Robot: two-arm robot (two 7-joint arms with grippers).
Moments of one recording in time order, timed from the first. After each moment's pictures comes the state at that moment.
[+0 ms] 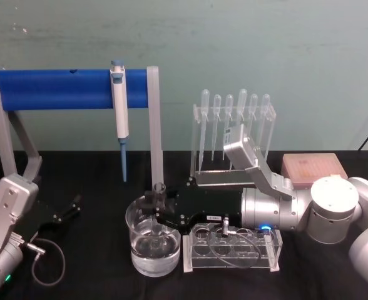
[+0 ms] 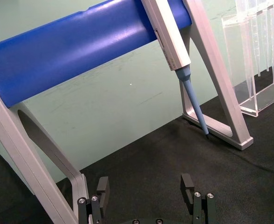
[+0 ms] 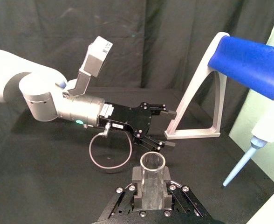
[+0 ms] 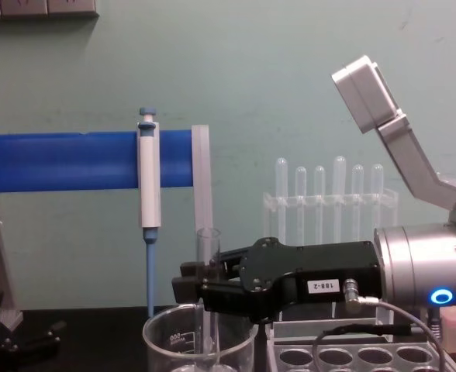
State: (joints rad) left arm -0.20 0.60 0.45 -1.41 -0.25 -0.12 0.03; right arm 0.69 0.38 -0.74 -1.16 0.47 -0.11 0.91
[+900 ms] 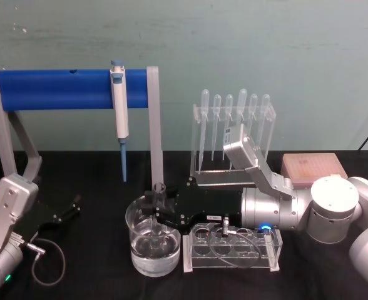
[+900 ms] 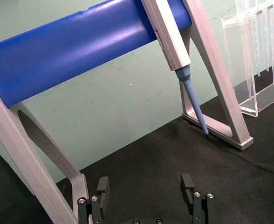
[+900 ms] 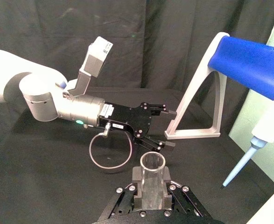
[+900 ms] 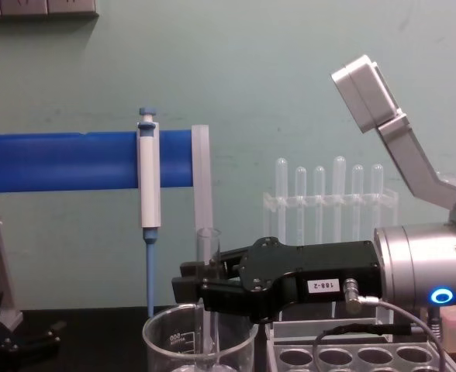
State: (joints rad) left arm -0.20 0.60 0.45 -1.41 -0.25 -0.12 0.03; right arm 0.69 0.38 -0.75 -1.16 0.47 -0.11 0.91
